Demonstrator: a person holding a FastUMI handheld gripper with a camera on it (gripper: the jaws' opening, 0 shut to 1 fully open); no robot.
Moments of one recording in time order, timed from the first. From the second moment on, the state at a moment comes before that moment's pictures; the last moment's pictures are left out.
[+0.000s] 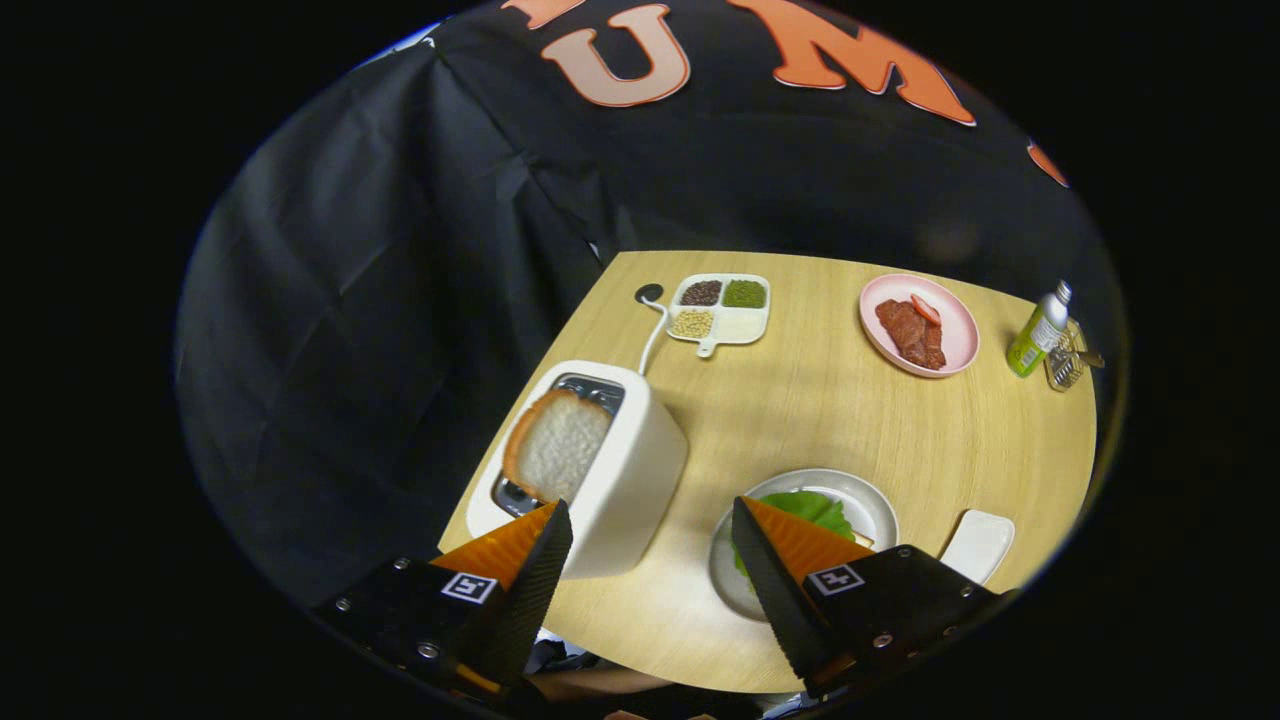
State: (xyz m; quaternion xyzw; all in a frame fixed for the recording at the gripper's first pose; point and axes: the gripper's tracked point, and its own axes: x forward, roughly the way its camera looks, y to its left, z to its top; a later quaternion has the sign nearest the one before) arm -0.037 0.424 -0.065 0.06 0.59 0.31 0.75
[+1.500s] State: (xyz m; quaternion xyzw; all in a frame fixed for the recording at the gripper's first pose) arm -0.006 0.504 -0.109 -0.02 0.61 0.27 0.74
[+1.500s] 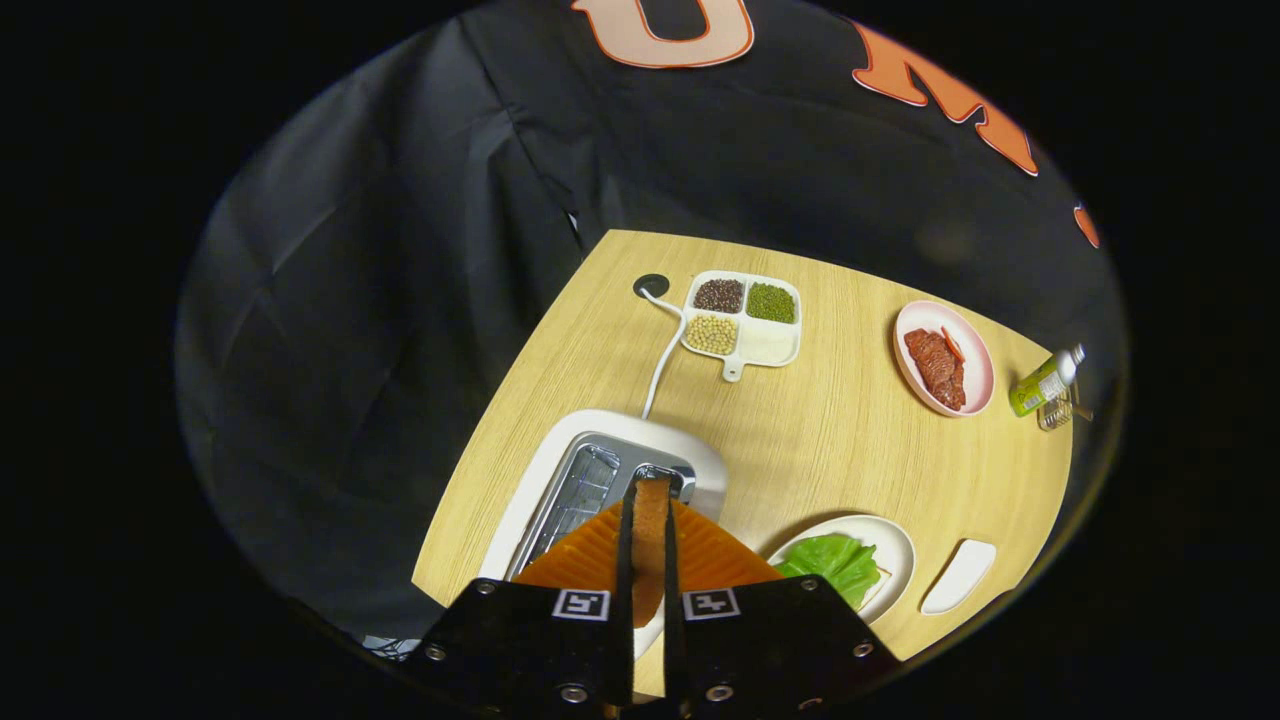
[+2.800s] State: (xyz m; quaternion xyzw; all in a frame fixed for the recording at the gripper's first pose) arm -0.029 0.340 -0.072 0.17 0.53 0.34 0.76
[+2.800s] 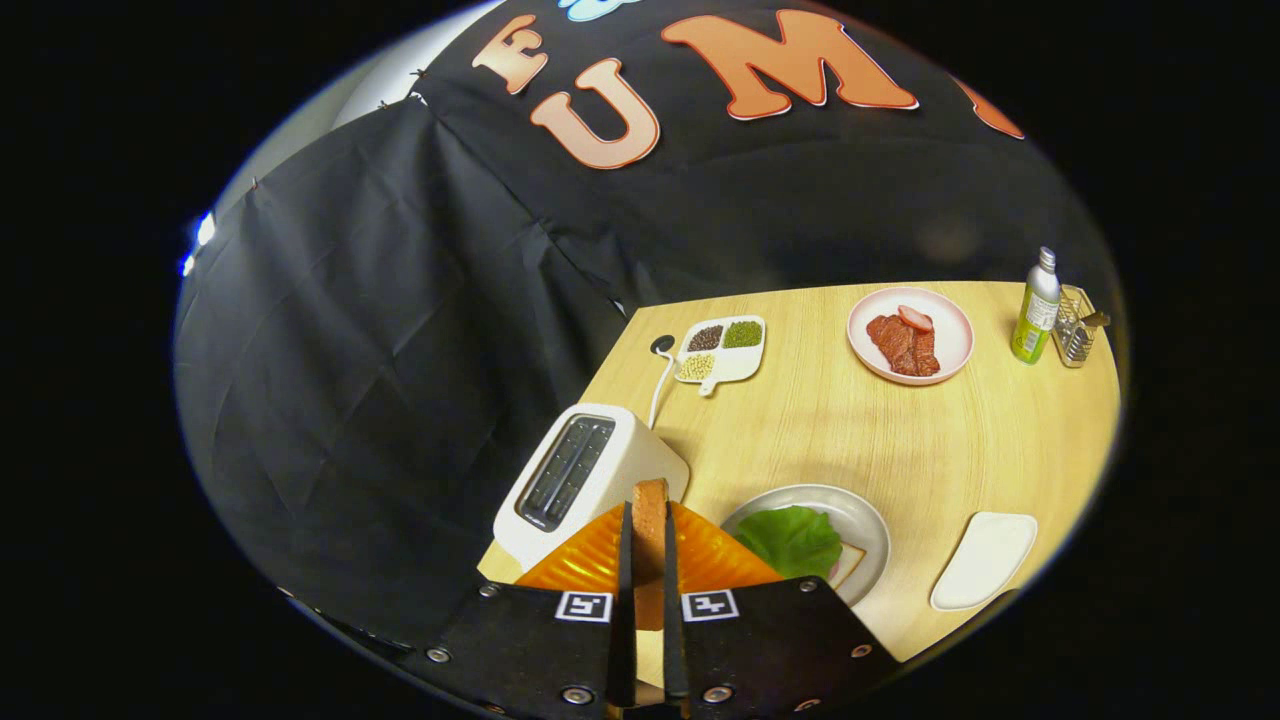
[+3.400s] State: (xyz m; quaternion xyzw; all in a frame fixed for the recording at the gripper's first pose) arm -0.052 0.319 -0.165 0.17 0.55 0.36 0.73
